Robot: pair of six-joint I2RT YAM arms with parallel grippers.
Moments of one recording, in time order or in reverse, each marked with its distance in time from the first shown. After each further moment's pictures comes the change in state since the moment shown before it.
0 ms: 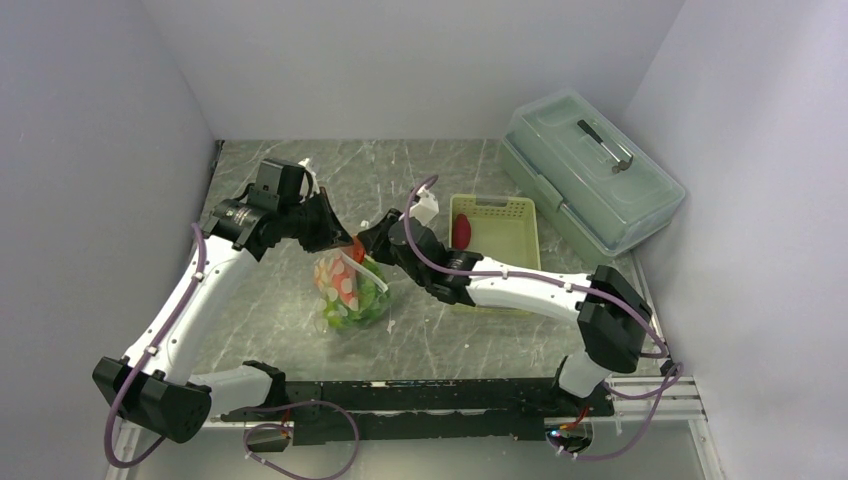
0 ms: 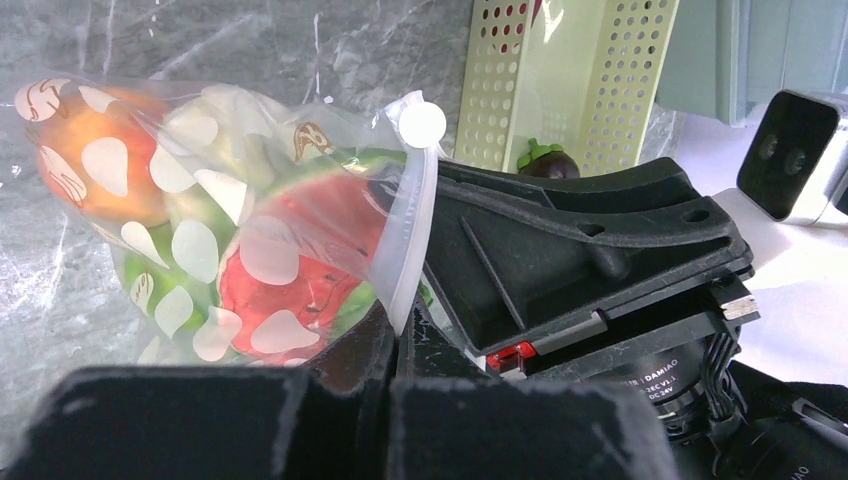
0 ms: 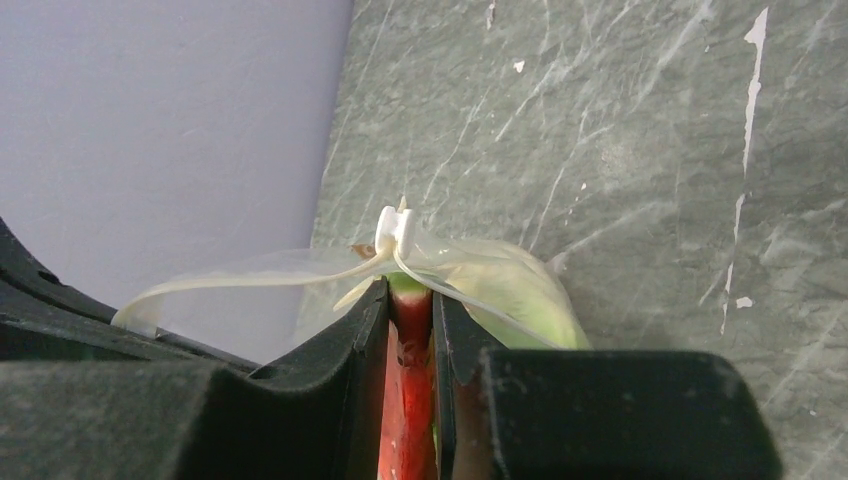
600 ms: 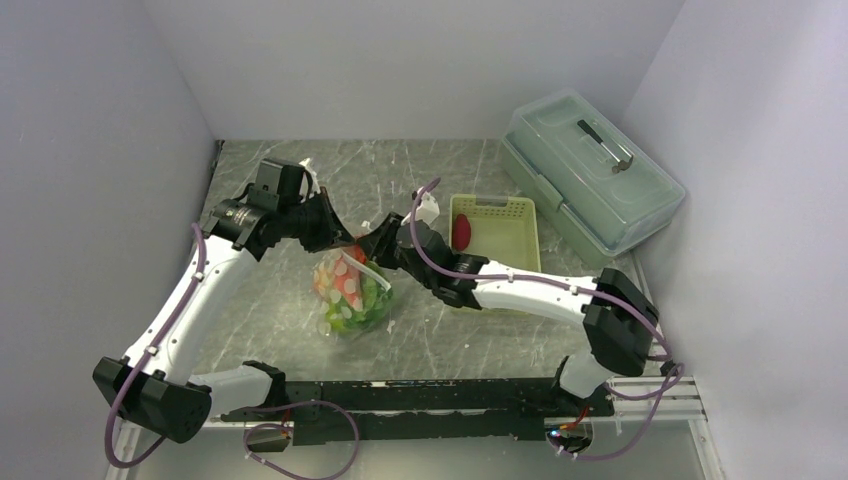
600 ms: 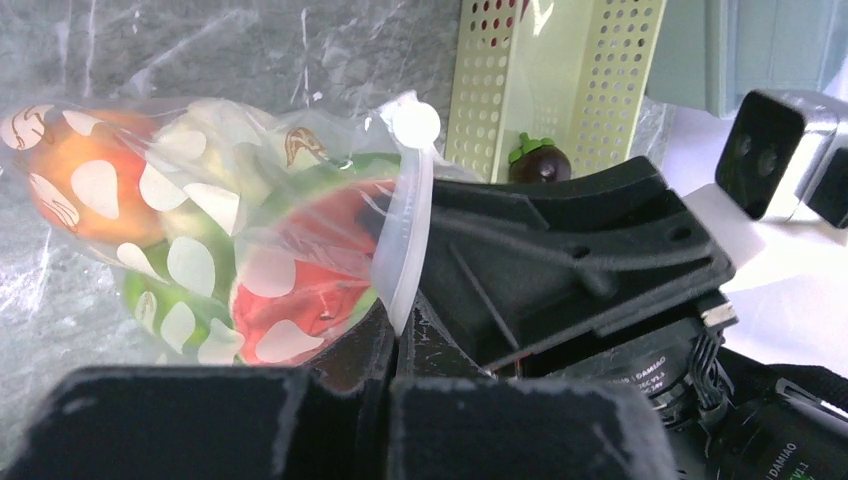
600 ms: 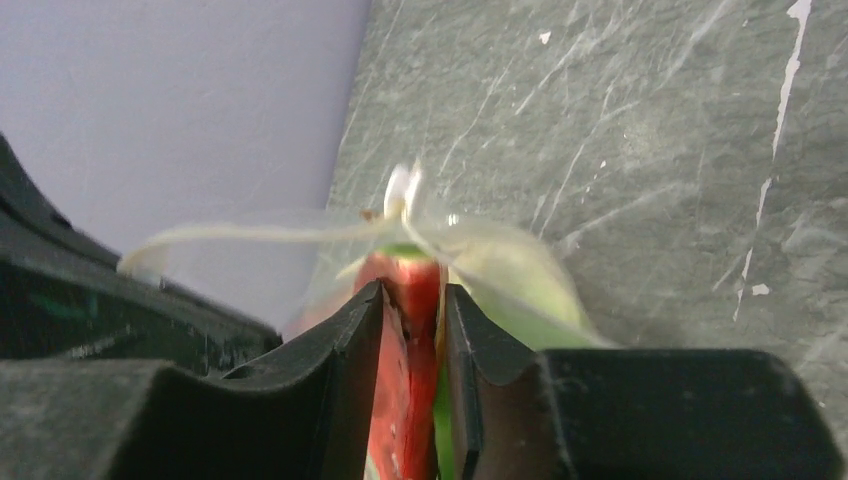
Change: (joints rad) left arm 0.000 0.000 -0.002 0.001 0.025 -0.001; right arm -0.008 -0.031 -0.058 0.059 -0.082 -0.013
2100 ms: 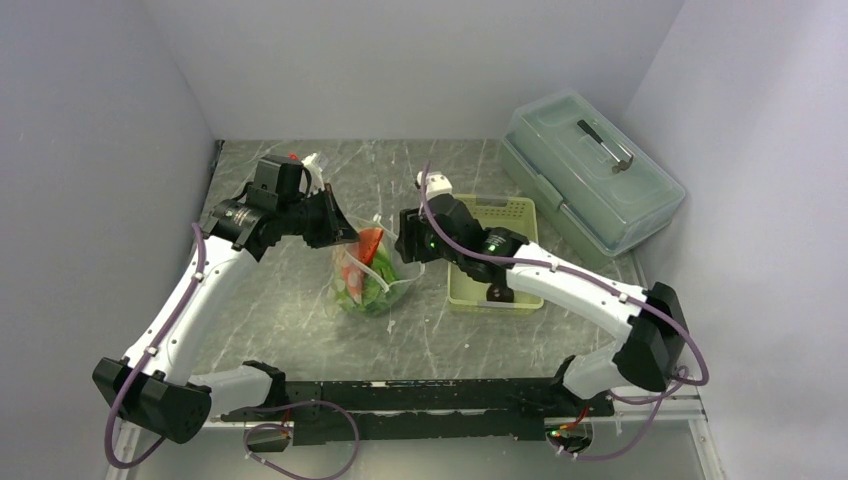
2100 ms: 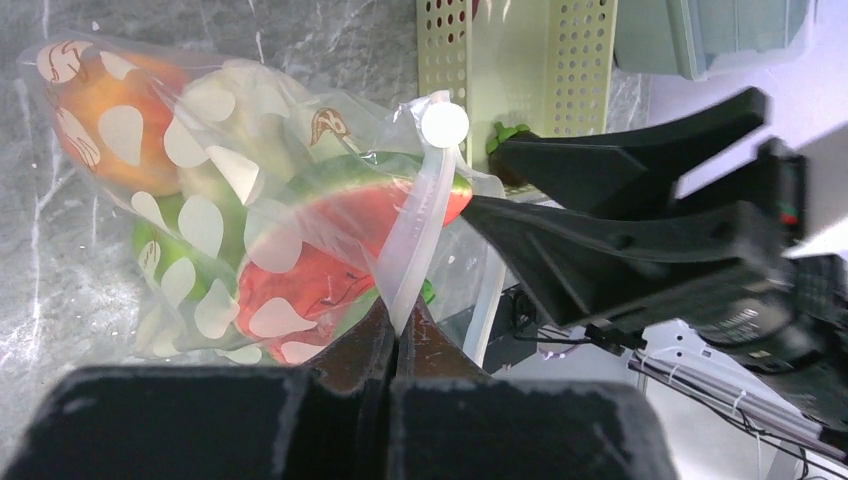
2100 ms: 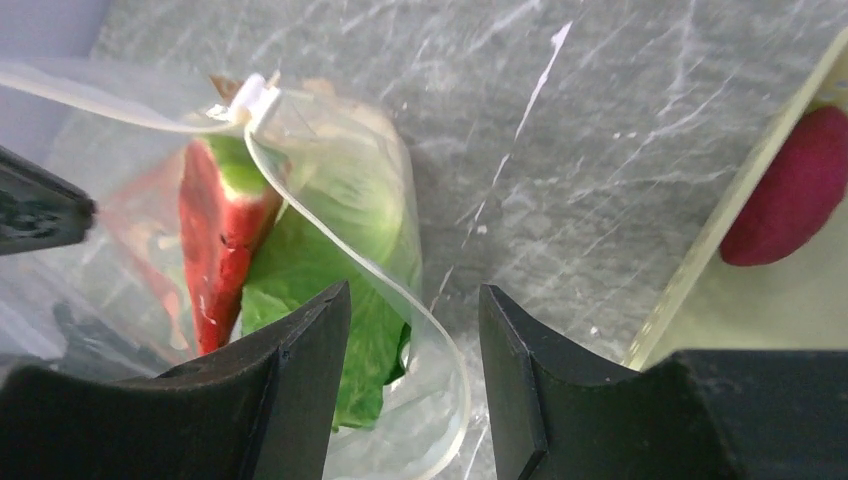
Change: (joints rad) left arm 0.000 -0.003 -0.002 0.063 0.070 0.080; right arm -0.122 -0.174 0.125 -0.530 -0.123 -0.500
